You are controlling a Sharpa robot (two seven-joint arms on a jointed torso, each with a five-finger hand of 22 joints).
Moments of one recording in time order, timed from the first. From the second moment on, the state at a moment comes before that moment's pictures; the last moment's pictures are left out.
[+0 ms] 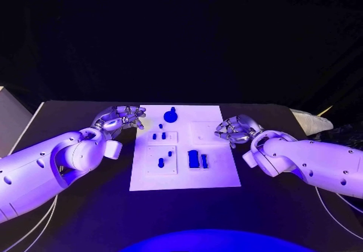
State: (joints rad) left arm 0.90 -0.88 0.27 1.46 -0.18 -0.20 0.22; left_hand 1.46 -0.22 0.50 0.18 0.26 0.92 0.18 0.19 0.31 0.86 0.13 0.62 0.10 0.82 0.08 1.08 0.25 0.17 0.82 0.17 0.81 0.59; right arm 1.09 -0.88 -0.12 1.48 -0.71 -0.59 0.01; right_hand 1.38 -0.19 0.31 0.26 0.25 0.91 0.13 0.32 0.45 1.15 0.05 0.80 1.15 1.36 -0.03 1.15 1.04 0.17 1.27 0.08 0.52 0.99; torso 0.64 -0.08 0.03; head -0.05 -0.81
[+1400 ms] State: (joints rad) left arm 1.03 -0.77 0.03 1.52 -0.06 -0.60 0.44; left_hand 0.17 -0.01 0.01 0.01 0.01 0.03 0.00 0.01 0.01 0.03 0.00 0.01 0.00 0.02 0.00 0.01 0.00 0.02 0.03 0.01 0.01 0.00; right arm 1.06 -0.77 -0.01 1.50 -0.13 -0.65 0.43; right_hand 0.14 -0.01 0.02 0.01 0.01 0.03 0.00 0.01 0.01 0.04 0.01 0.01 0.01 0.04 0.00 0.01 0.01 0.01 0.04 0.01 0.01 0.01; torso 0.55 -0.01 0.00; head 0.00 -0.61
